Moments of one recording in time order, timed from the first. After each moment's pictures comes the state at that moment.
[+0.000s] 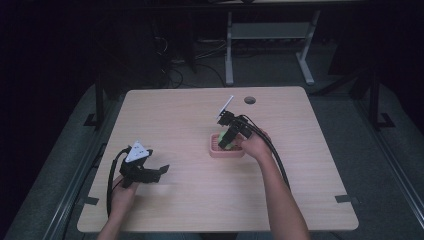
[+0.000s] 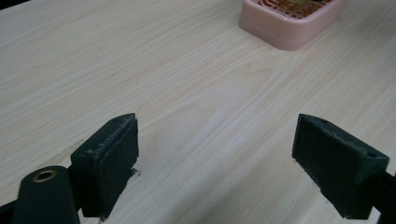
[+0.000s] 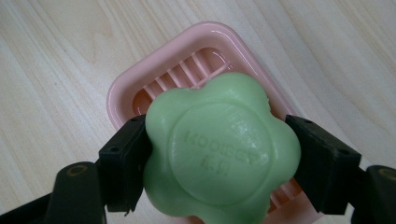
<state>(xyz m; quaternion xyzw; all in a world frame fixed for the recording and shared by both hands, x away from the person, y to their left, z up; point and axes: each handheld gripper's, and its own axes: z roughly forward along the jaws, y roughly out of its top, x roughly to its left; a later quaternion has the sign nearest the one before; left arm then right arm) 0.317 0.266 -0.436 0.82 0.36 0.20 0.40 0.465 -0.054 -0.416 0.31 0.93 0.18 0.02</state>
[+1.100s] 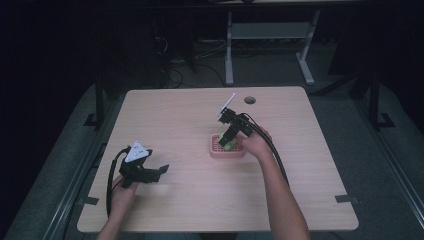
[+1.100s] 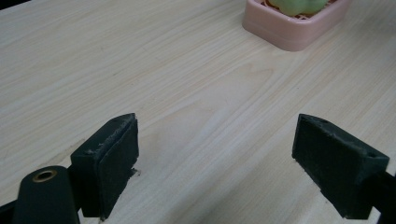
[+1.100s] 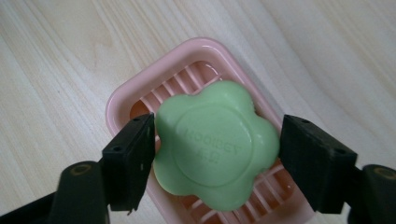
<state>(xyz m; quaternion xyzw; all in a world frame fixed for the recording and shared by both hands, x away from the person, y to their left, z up) 0.317 0.267 -0.436 0.82 0.36 0.20 0.40 0.467 -0.058 -0.409 0.31 0.93 0.19 0.02</state>
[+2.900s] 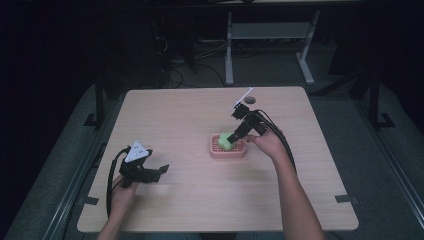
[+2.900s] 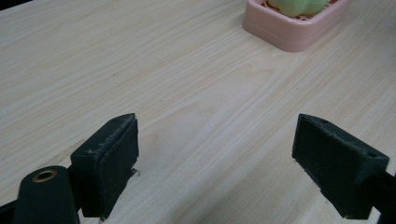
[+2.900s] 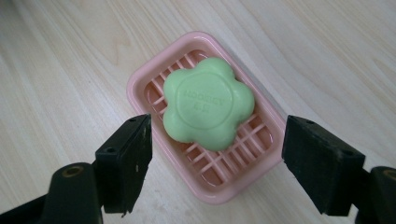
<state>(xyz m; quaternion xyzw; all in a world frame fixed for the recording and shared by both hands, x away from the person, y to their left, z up) 0.317 0.267 -0.436 0.82 0.36 0.20 0.40 0.452 -0.096 -0.381 0.33 0.91 0.23 0.02</state>
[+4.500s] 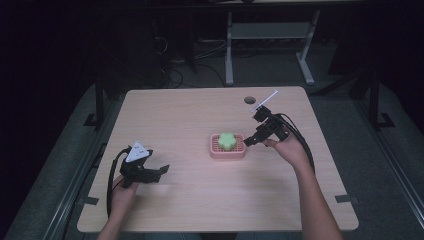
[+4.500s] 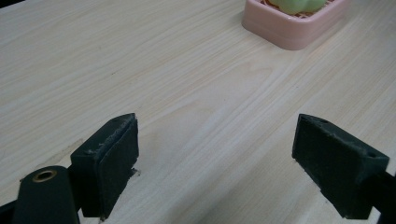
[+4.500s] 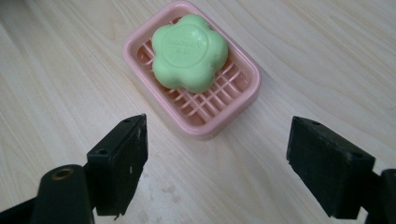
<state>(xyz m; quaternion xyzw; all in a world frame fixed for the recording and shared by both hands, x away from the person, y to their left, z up) 0.317 0.266 -0.437 0.82 0.36 0.20 0.40 0.423 -0.151 -0.369 0.36 0.89 0.26 0.02</state>
